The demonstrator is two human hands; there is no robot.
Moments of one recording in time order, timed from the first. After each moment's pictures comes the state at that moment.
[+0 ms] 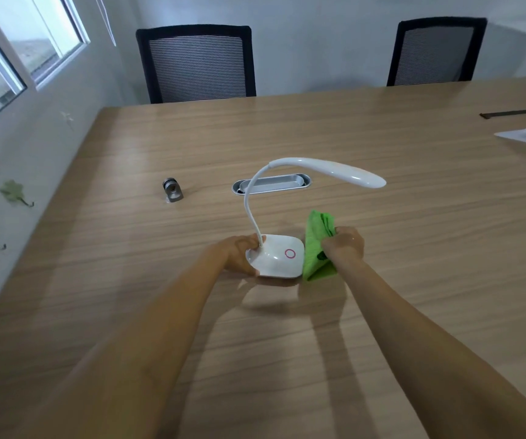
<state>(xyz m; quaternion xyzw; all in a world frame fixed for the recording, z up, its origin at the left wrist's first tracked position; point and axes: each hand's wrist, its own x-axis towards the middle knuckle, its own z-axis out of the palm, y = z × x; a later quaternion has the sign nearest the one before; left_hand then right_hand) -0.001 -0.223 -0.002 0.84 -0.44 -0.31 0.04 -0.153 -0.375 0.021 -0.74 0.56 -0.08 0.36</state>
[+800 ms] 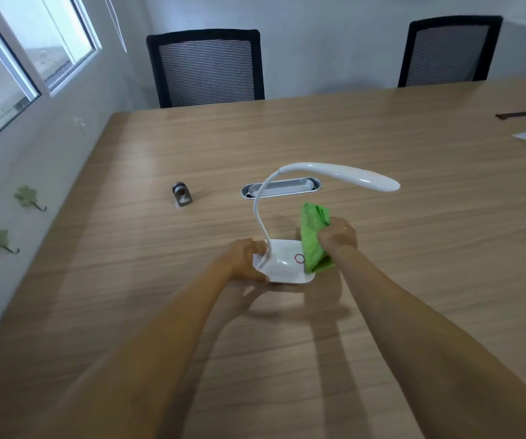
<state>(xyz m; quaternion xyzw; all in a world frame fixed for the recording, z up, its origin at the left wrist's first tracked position) -0.003 -0.211 -0.011 0.86 -0.42 -0.23 0.17 -0.113 -0.384 0.015 -0.76 0.52 -0.07 0.37</state>
